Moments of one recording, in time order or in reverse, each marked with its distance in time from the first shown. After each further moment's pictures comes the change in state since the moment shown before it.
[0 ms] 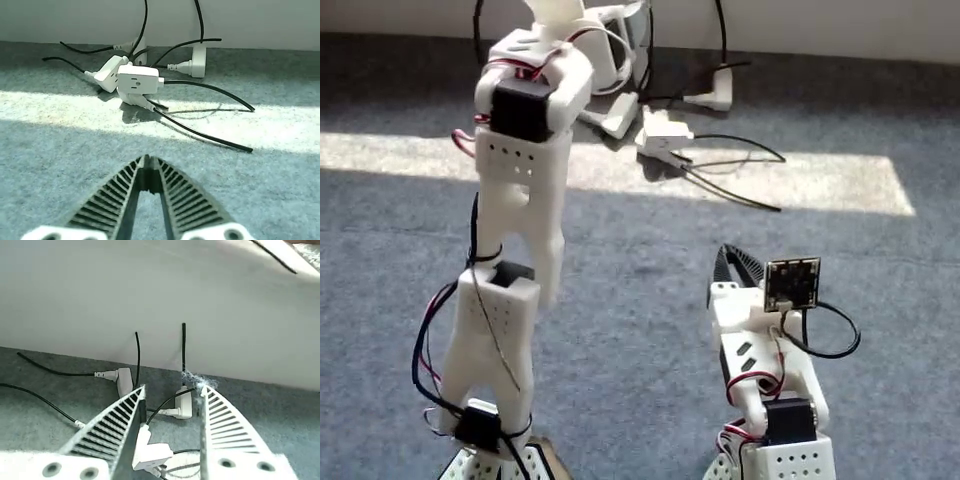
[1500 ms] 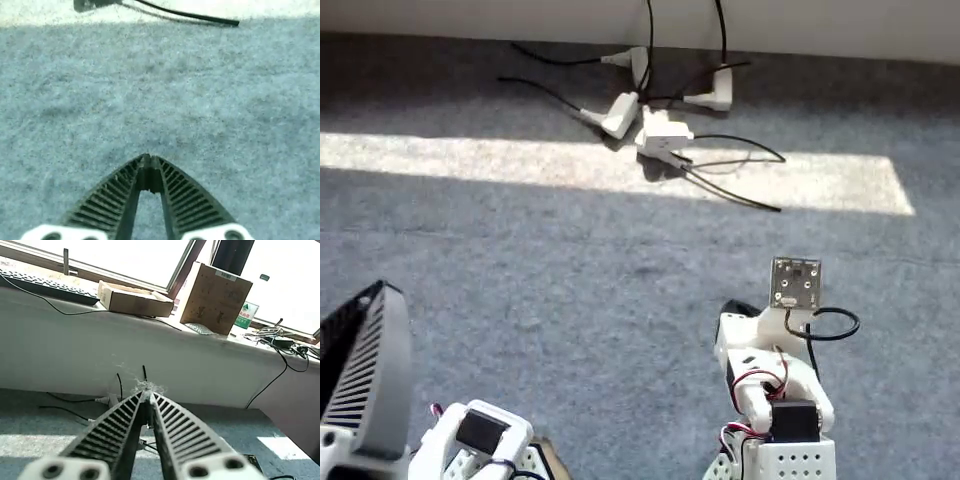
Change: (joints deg) left arm 4.3 -101.8 62.1 20.4 -3.6; right arm 4.1 0.0 0.0 26.5 -3.3
